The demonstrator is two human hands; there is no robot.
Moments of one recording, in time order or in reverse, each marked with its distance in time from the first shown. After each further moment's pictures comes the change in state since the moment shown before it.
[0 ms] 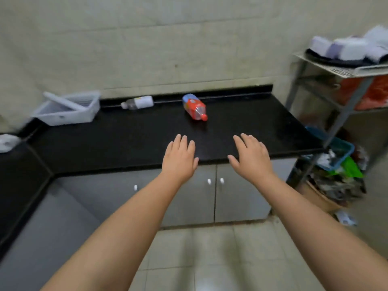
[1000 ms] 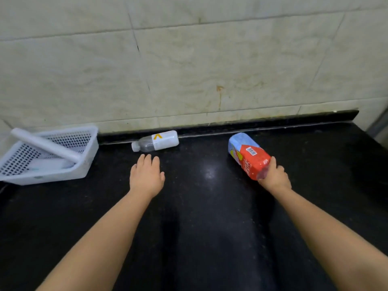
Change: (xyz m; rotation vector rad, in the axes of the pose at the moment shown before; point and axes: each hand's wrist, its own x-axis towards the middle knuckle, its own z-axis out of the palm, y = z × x) left_hand 0.347 -0.333 0.084 -0.057 -0.145 -0.315; right_hand 0.431 -0.087 0.166 0.261 -0.260 0.585
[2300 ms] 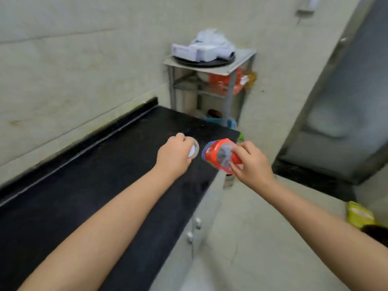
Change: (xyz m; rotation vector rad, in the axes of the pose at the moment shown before) left_hand -0.157 0.263 -0.047 -0.142 0.124 1.269; right_hand -0.257 0.184 -0.085 -0.204 0.799 -0.016
